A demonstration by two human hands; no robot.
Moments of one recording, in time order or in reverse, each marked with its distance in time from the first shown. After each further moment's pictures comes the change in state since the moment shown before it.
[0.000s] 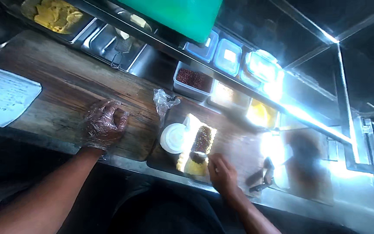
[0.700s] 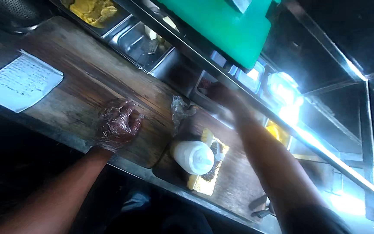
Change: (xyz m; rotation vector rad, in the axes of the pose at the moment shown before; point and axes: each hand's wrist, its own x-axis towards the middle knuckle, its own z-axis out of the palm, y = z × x) left_hand 0.000 0.000 -0.001 -0.032 0.016 -0.007; right_hand 0.331 0.087 0.117 -0.175 -0.728 0.089
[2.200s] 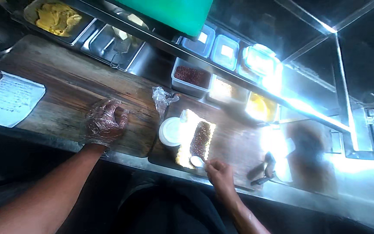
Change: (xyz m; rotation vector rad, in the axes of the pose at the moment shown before) left_hand 0.001 0.001 0.001 0.077 -0.019 0.021; right_hand -0.358 -0.084 0.130 1.145 0.336 0.655
